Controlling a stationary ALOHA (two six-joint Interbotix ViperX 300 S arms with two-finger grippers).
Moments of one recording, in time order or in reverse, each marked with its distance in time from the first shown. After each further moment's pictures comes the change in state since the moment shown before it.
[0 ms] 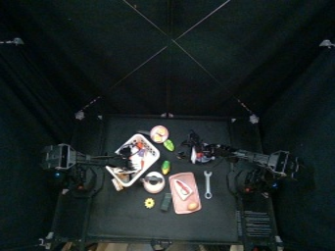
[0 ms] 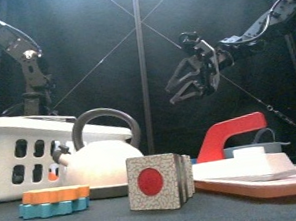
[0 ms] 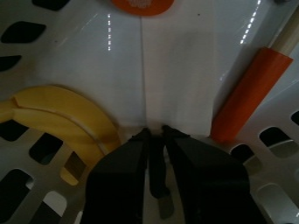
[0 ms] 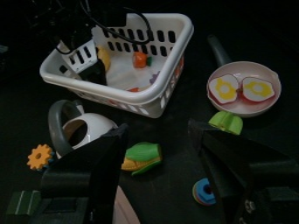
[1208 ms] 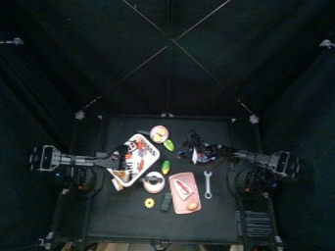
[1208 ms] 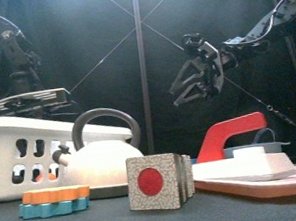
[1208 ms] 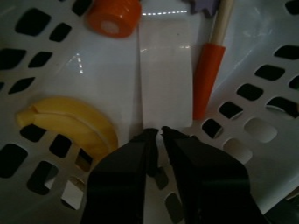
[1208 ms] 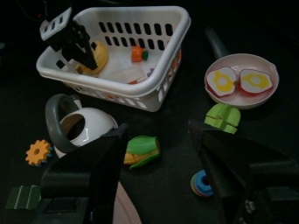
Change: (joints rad) left arm -0.051 -0.193 0.051 0.117 -0.012 0.006; right arm -0.006 -0.012 0.028 0.002 -0.002 0.002
